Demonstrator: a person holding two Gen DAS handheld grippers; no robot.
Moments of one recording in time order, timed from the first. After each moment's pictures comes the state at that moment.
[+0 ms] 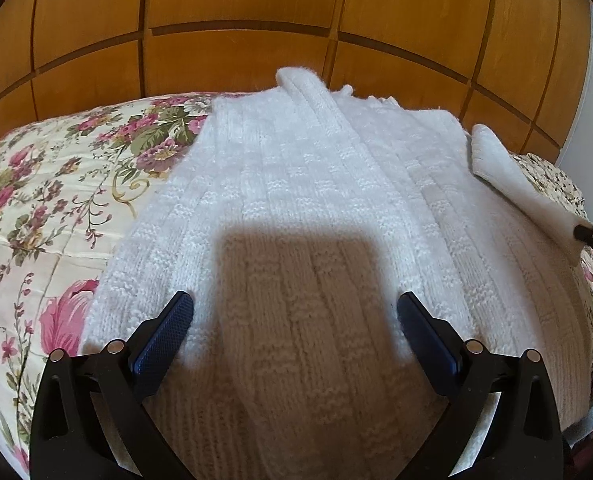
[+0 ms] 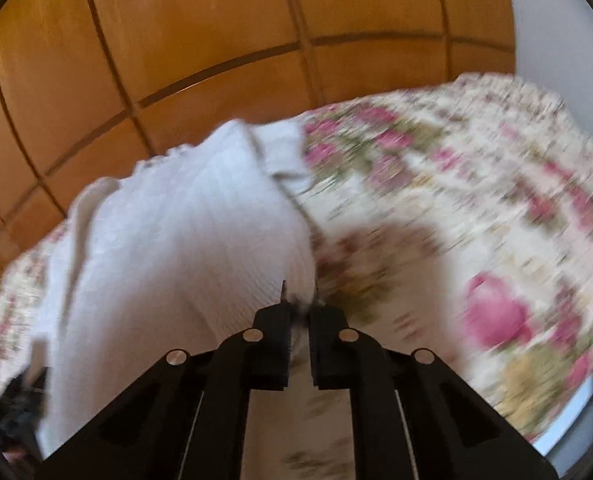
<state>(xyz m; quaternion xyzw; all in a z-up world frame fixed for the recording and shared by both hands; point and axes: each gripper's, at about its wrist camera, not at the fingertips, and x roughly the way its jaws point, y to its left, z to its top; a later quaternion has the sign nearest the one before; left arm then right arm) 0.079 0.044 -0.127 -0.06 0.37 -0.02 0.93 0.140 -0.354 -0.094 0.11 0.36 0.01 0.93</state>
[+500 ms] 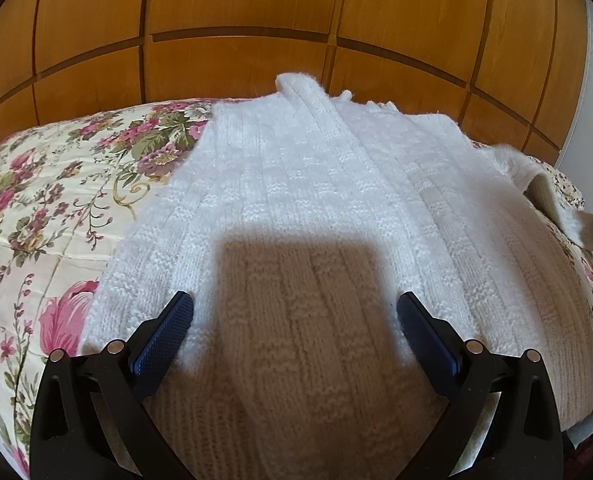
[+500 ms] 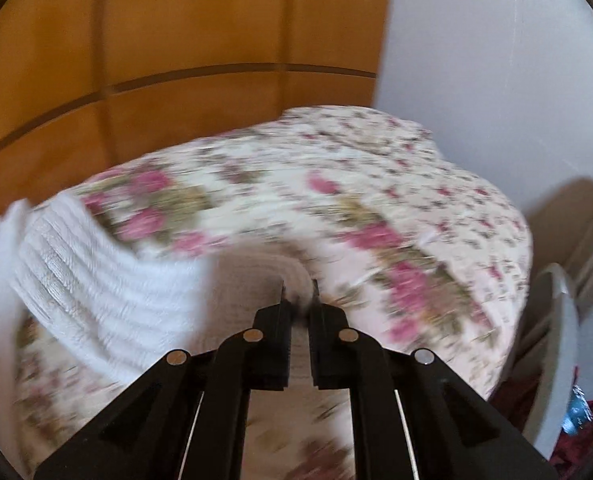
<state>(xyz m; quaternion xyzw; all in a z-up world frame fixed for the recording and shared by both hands) 0.078 0.043 -0.128 -0.06 0.35 -0.02 0.93 0.192 -0.534 -0.086 0.06 0.33 -0.25 0.91</state>
